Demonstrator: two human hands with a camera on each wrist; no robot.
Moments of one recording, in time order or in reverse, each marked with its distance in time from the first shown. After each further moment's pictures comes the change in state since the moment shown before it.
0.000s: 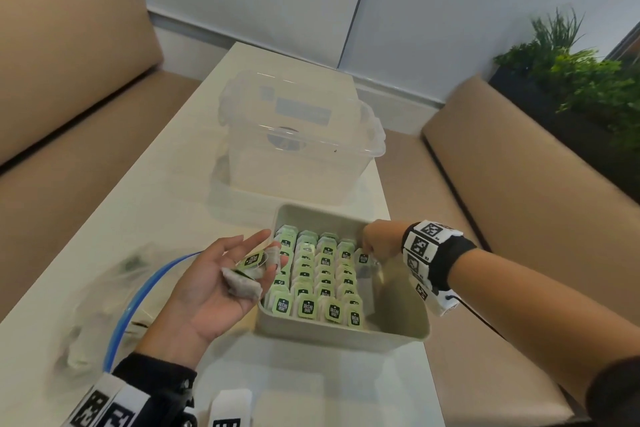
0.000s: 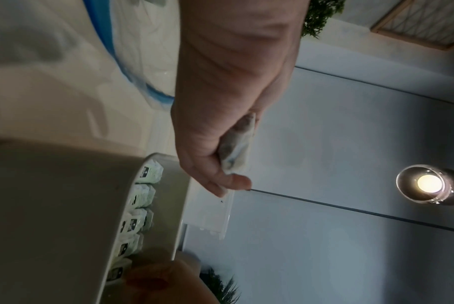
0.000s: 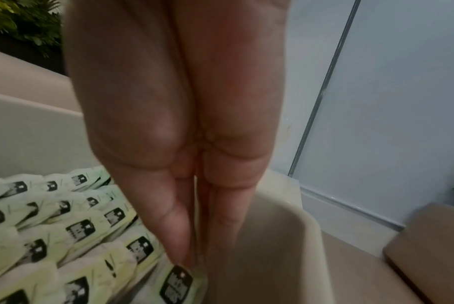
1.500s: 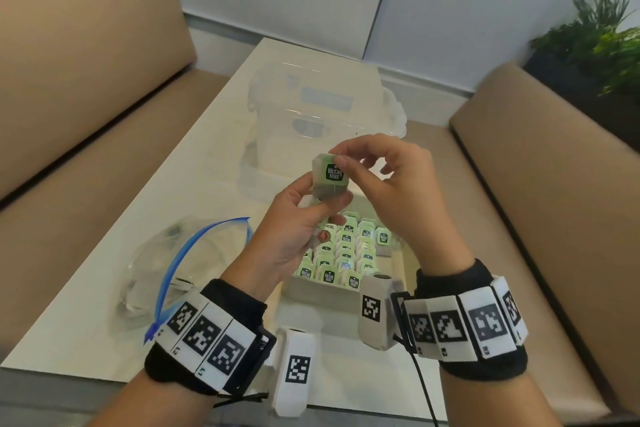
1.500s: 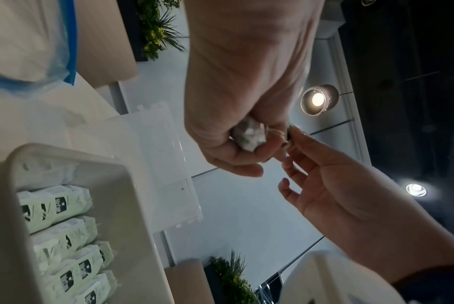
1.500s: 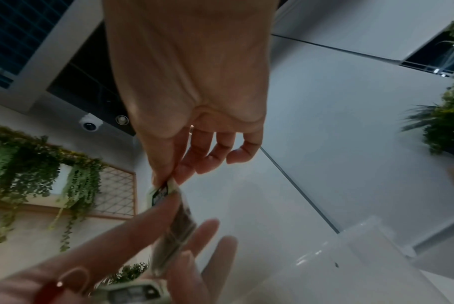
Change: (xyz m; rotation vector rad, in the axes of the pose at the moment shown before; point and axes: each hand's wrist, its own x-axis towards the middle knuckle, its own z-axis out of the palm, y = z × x) left_hand -0.007 -0.046 0.068 0.780 0.076 0.491; right_hand -0.148 -0.085 -0.045 1.057 1.246 -0.357
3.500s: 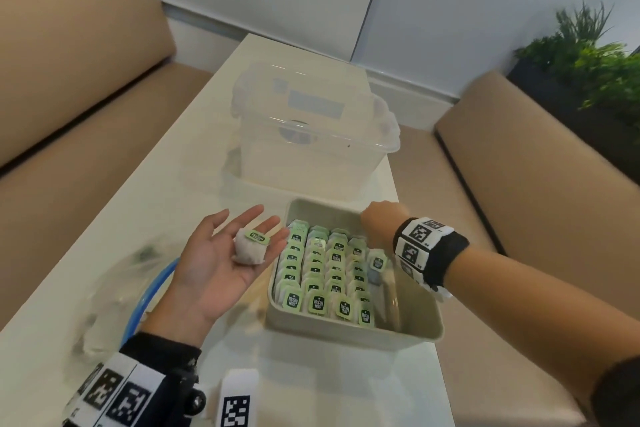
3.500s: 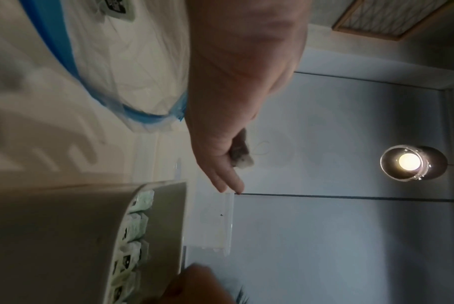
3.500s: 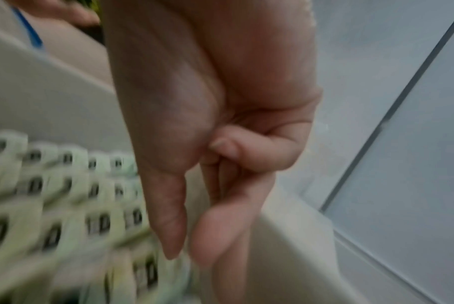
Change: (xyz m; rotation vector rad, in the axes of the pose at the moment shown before) left_hand 0.022 -0.007 -0.074 -0.615 0.123 -0.284; right_hand 0.044 0.135 0.035 -1.193 -1.002 0.268
